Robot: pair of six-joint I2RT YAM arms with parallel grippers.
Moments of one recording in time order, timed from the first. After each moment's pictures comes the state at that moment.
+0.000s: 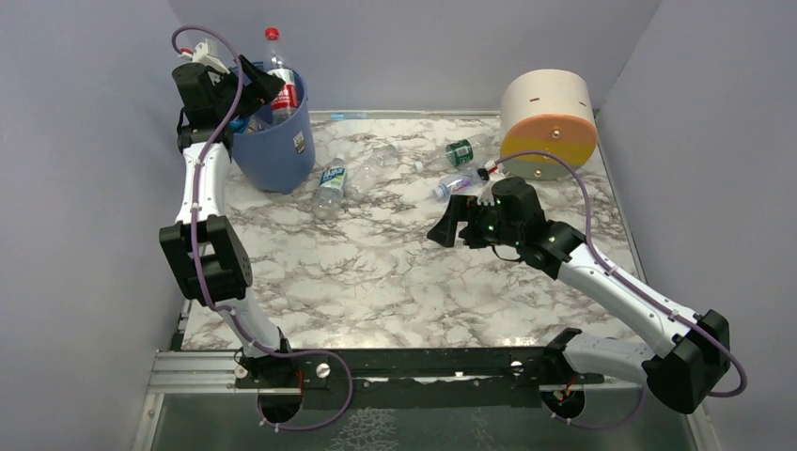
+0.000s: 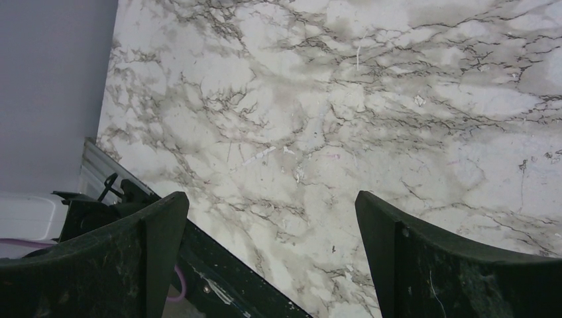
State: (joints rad) left arm 0.25 1.79 1.67 -0.07 0.53 -0.56; right arm 0.65 1.12 0.91 -0.36 -0.16 0.62
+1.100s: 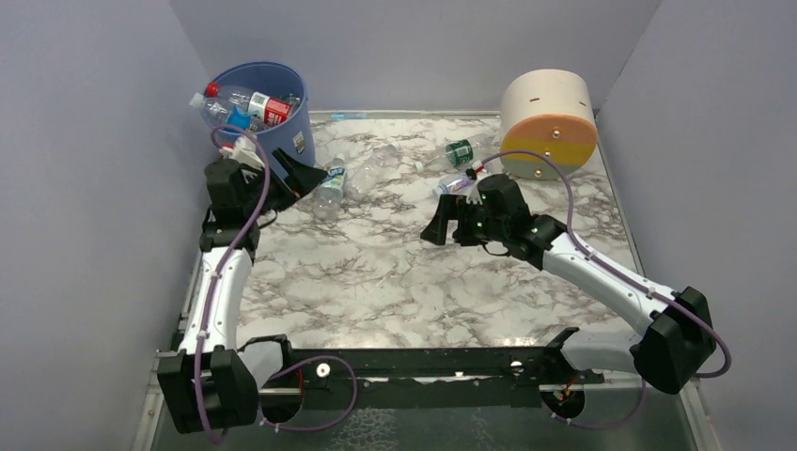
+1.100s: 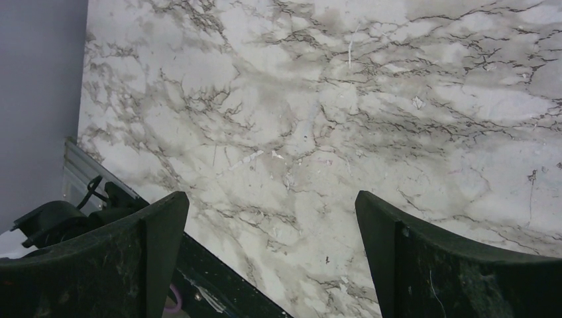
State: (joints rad) left arm 0.17 1.08 0.91 -0.11 0.62 -0.70; right arm 0.65 1.23 0.93 -0.32 -0.16 0.61
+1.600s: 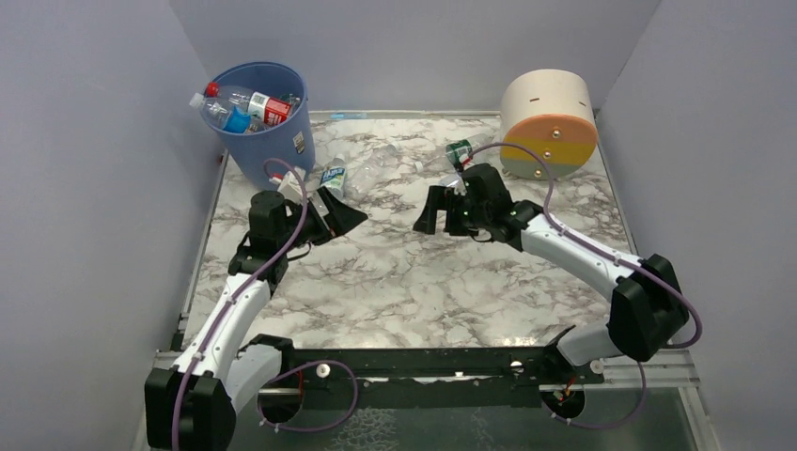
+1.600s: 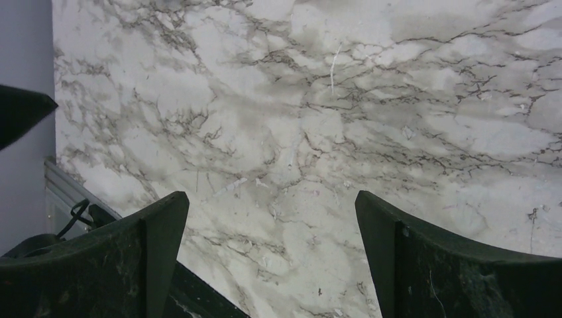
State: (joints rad) left arm -0.15 0.93 0.63 -0.08 0.56 -0.74; right arm 0.63 1.41 1.00 -0.29 -0.16 0.61
